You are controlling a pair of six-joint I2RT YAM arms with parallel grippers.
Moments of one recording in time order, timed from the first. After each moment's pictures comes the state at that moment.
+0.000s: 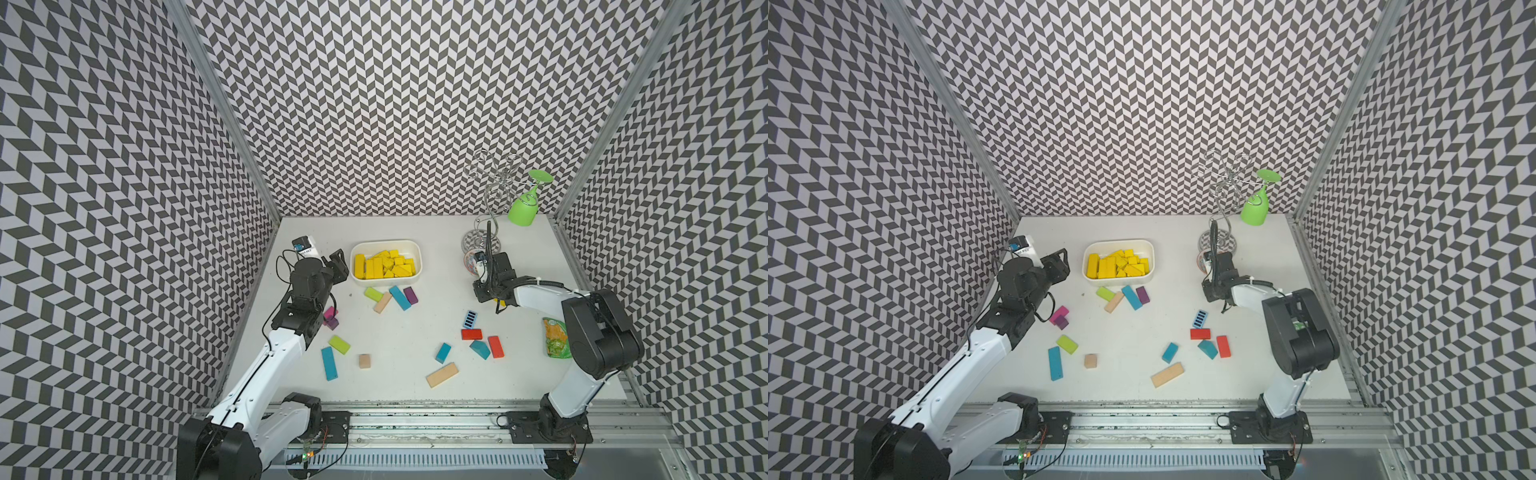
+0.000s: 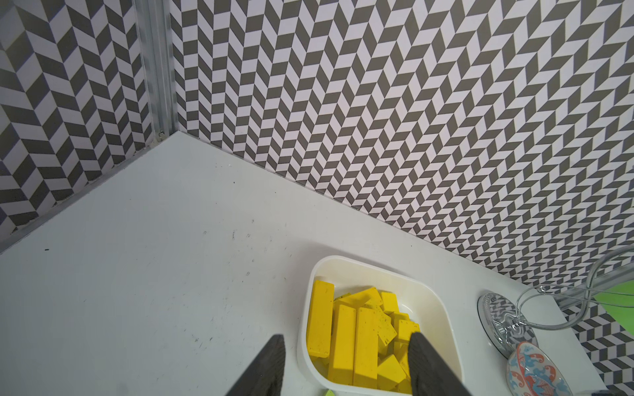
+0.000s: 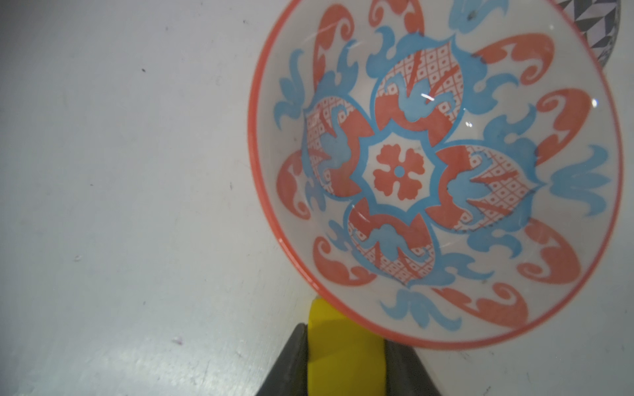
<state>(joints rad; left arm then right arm) -0.21 1.02 0.72 0.03 -0.17 -0.50 0.28 1.74 0.93 -0.14 0.07 -0.08</state>
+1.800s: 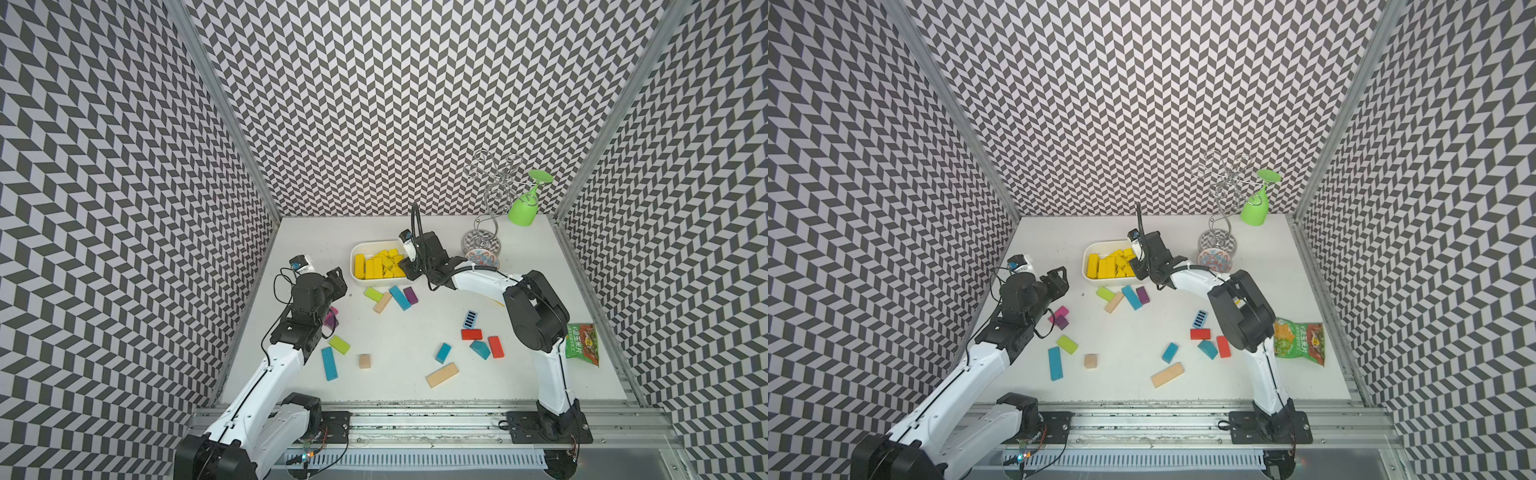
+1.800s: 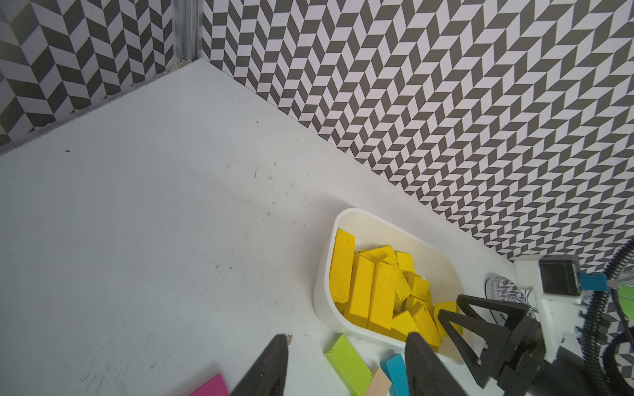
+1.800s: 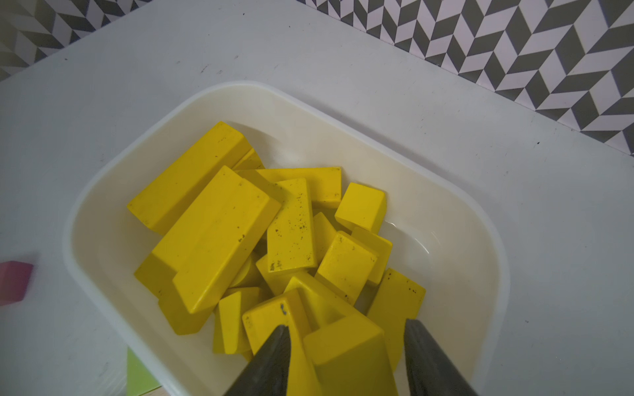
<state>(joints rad) -0.21 0.93 0.60 -0.05 -0.17 -0.63 0.64 2.12 1.53 -0.05 -0.04 -0.02</state>
